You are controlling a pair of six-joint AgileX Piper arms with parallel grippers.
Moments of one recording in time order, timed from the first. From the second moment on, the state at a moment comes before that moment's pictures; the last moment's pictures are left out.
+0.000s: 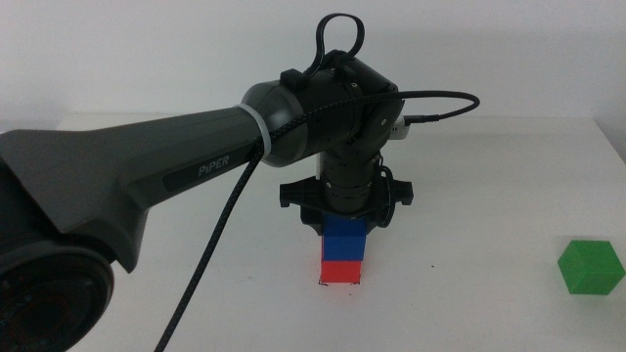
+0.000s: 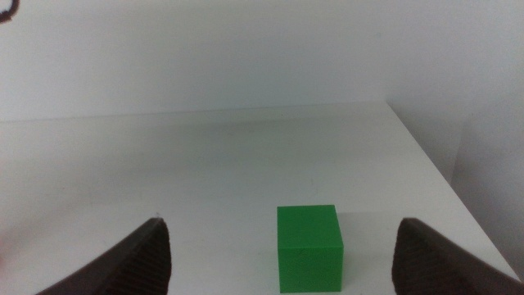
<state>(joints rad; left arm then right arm) -0.78 2.08 -1.76 0.13 1.15 -0.81 -0.01 0.00 0.00 -0.06 0.24 0.10</state>
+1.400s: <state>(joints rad) -0.78 0.67 -1.29 0.03 1.21 -0.21 -0.01 0.00 0.00 -0.06 0.24 0.10</state>
